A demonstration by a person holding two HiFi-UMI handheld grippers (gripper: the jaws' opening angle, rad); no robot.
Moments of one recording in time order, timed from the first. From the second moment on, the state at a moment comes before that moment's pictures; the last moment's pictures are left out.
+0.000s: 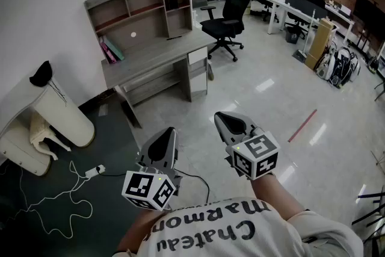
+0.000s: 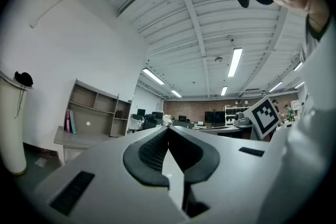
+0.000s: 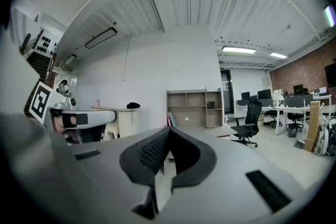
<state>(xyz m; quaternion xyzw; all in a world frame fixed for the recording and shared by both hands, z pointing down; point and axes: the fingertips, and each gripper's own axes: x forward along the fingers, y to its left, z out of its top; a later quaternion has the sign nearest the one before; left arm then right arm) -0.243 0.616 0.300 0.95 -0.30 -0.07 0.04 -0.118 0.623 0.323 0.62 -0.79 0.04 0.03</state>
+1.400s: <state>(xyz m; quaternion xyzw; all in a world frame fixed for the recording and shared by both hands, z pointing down) -0.304 0.478 0.321 0.91 -0.40 -0.11 0.07 -0.139 0.485 0.345 0.57 -0.82 0.03 0.05</state>
